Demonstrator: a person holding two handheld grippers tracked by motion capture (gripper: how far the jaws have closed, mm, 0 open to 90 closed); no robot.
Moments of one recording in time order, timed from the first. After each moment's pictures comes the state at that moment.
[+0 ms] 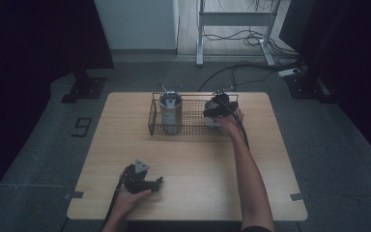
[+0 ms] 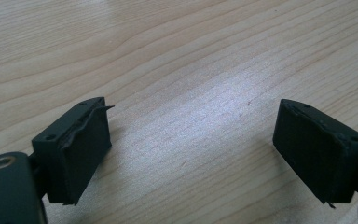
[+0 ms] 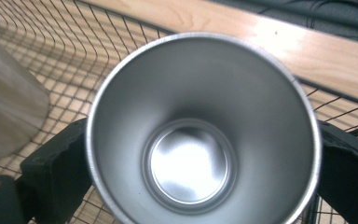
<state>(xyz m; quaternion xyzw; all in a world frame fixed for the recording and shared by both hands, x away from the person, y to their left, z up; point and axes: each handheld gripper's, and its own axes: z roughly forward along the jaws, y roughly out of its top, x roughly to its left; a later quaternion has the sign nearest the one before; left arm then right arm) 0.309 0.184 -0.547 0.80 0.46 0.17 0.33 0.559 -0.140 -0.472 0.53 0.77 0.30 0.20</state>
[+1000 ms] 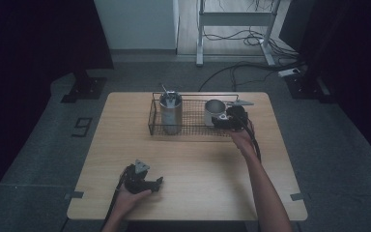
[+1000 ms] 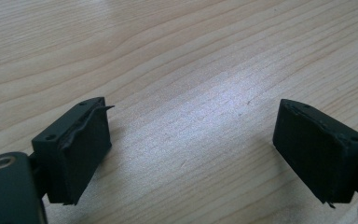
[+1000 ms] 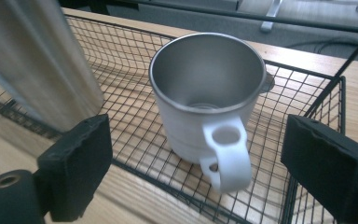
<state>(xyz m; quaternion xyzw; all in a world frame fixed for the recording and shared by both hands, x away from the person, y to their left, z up) 0.309 0.184 -0.547 0.81 0.46 0.17 0.33 0.476 -0.175 -0.456 0.50 0.73 0.41 0.23</state>
